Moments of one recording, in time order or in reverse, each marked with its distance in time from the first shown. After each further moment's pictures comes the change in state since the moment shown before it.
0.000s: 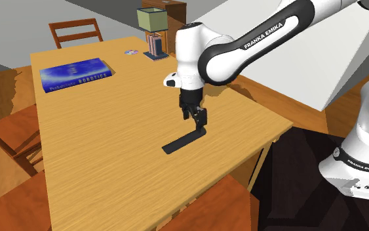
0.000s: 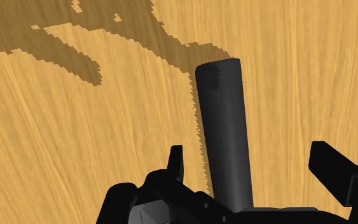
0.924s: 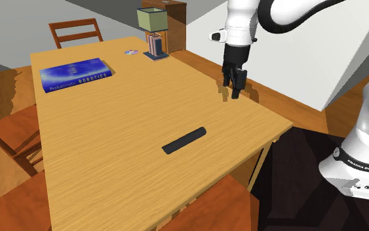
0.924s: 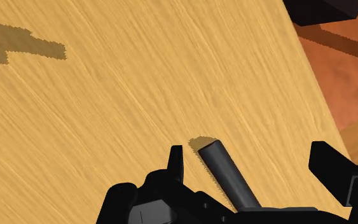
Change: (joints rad) arm -0.068 -0.500 -0.062 -0.304 -0.007 -0.159 0.267
